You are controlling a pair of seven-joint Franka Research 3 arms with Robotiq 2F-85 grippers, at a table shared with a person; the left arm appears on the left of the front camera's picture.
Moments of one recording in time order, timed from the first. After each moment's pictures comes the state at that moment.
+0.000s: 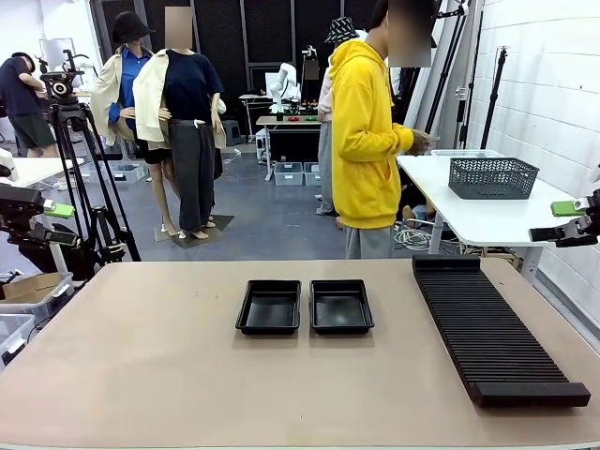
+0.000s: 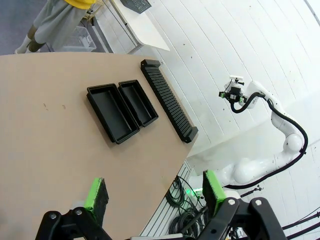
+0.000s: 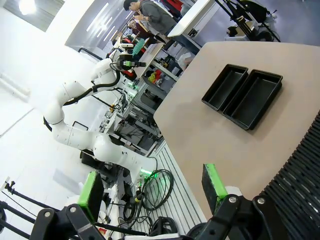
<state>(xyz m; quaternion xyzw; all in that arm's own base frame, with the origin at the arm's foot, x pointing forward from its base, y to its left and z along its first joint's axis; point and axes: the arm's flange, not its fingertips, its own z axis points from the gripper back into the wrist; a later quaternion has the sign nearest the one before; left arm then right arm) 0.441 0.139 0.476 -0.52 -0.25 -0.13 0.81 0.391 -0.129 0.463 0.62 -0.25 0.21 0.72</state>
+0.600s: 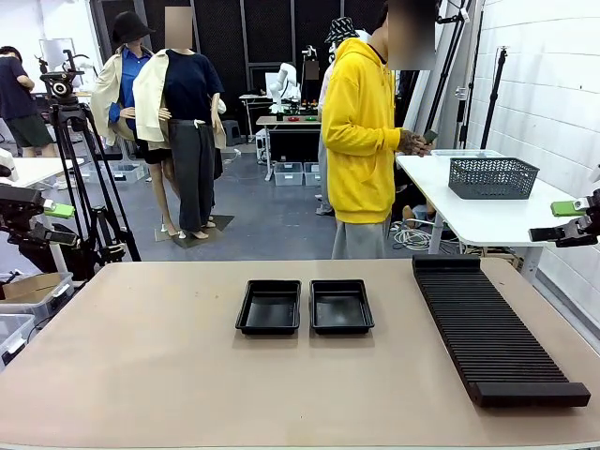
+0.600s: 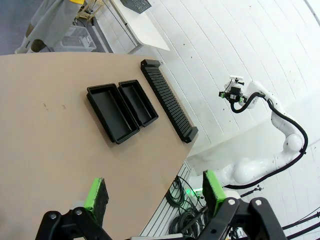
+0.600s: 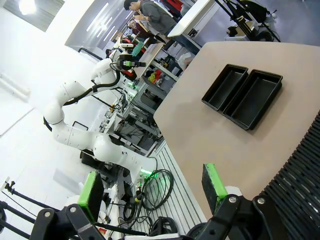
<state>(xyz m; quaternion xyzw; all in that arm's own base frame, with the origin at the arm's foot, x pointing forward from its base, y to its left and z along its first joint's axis) 0.441 0.139 0.476 -0.52 -0.25 -0.13 0.81 0.391 -0.129 0.463 0.62 -0.25 0.21 0.72</state>
